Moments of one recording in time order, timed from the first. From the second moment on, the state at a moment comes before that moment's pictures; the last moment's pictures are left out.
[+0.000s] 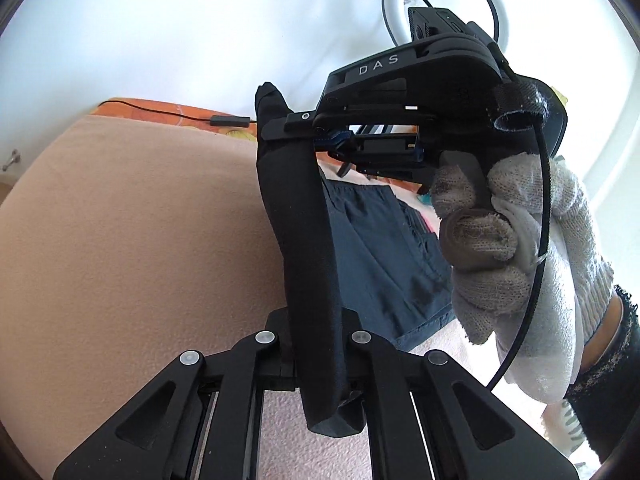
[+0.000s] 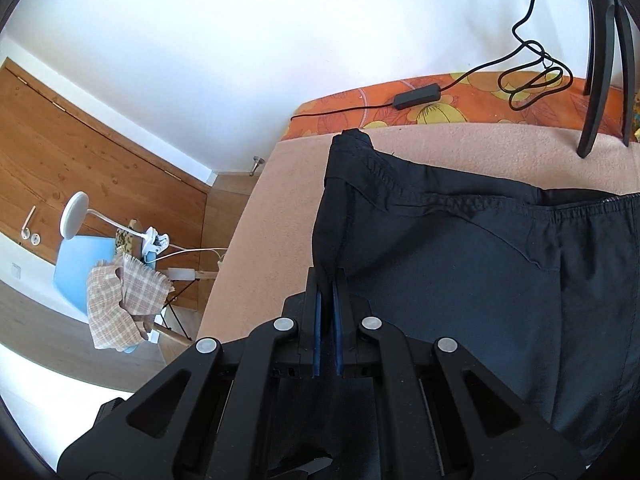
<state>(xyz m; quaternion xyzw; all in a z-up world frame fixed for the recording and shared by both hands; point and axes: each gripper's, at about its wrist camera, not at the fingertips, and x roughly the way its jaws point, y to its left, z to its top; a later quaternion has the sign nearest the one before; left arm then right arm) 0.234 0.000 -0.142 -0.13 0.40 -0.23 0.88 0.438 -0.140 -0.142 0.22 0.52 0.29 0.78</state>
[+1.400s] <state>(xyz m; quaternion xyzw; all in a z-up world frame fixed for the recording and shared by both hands) 0.278 -0.157 -0.173 0.09 0.40 -0.29 0.86 0.422 -0.417 -0.197 0.26 0.51 0.16 0.81</state>
